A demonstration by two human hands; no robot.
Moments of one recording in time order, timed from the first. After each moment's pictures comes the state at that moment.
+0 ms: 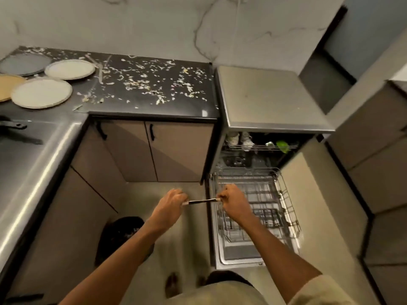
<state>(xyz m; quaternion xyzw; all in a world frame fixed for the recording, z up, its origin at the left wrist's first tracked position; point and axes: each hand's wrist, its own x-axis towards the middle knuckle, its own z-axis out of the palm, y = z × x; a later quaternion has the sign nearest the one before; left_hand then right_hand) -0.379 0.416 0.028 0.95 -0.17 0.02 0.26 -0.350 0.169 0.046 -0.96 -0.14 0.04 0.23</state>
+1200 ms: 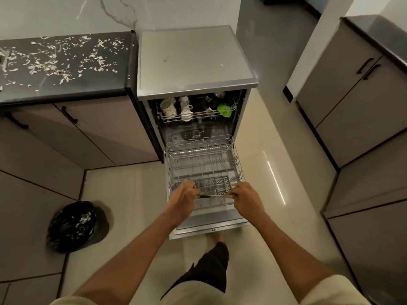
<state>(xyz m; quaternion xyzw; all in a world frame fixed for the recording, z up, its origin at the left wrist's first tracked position) -0.433 -0.014 -0.026 0.96 -0.21 0.00 0.19 -0.455 -0.262 -0.013 -0.97 -0.07 0.04 0.25</state>
